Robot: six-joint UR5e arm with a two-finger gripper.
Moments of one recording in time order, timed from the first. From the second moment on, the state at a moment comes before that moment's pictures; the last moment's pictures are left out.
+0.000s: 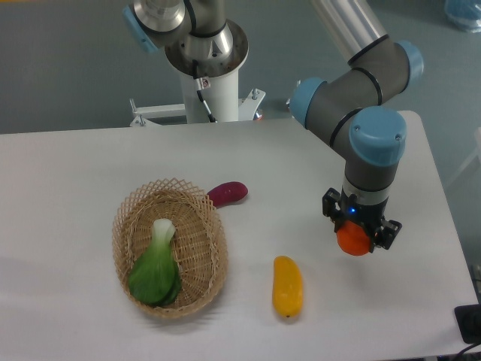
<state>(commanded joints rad) 2.61 -2.05 -1.49 -0.99 1.57 1.30</state>
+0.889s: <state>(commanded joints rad) 2.55 -2.04 -1.50 -1.00 1.53 1.14</state>
